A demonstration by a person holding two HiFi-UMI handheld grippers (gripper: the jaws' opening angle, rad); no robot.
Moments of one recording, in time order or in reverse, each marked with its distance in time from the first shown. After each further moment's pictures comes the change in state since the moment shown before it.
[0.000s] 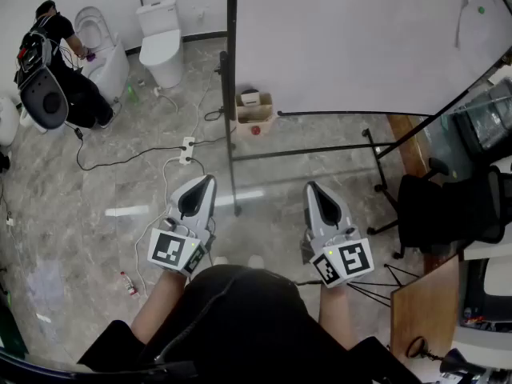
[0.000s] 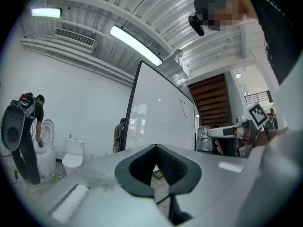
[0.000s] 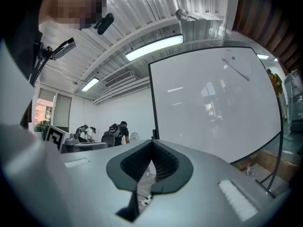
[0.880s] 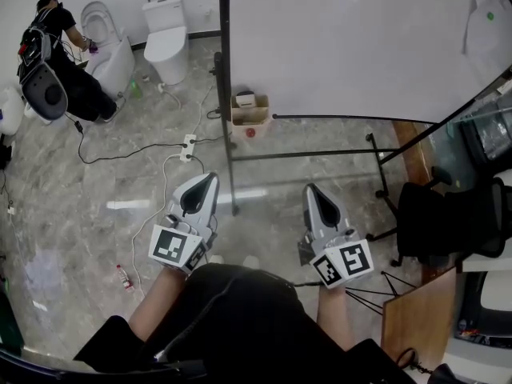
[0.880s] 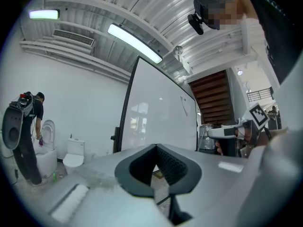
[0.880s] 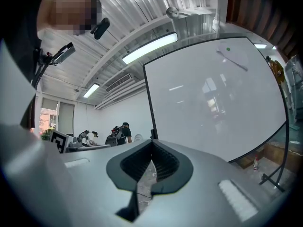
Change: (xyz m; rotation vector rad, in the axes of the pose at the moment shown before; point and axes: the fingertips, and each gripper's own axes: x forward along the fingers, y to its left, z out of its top) left arm 0.030 -0.018 -0.009 0.008 0.030 0.026; right arm 0.001 -0.034 -0.005 0.078 0.000 0.054
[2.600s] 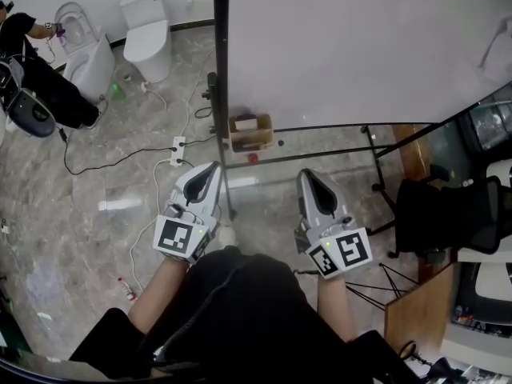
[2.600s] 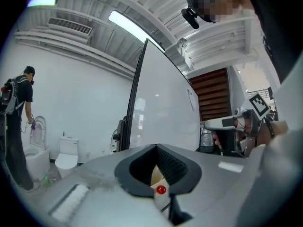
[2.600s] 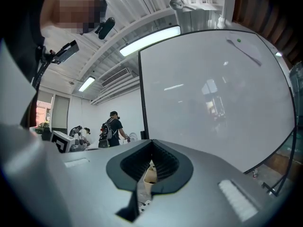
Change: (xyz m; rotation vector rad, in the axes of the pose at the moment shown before) left arm 0.110 0.090 -0.013 0.007 0.038 -0.063; right arm 0.135 -0.030 0.008 -0.049 0.013 -0.037
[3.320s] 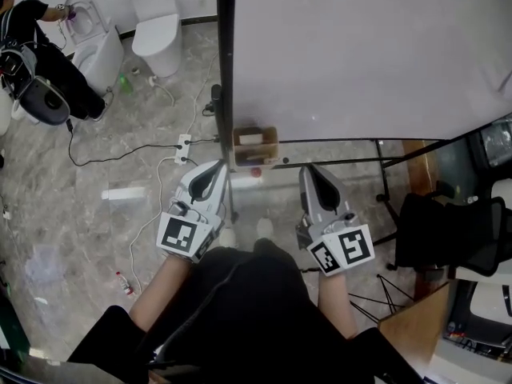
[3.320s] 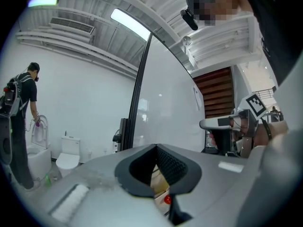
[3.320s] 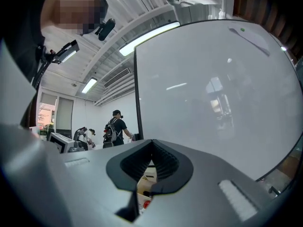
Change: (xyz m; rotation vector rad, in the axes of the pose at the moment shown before) left arm 0.045 0.023 -0.002 -0.016 0.000 0.034; right arm 0.057 -0.030 0.004 0.004 0.004 0.059
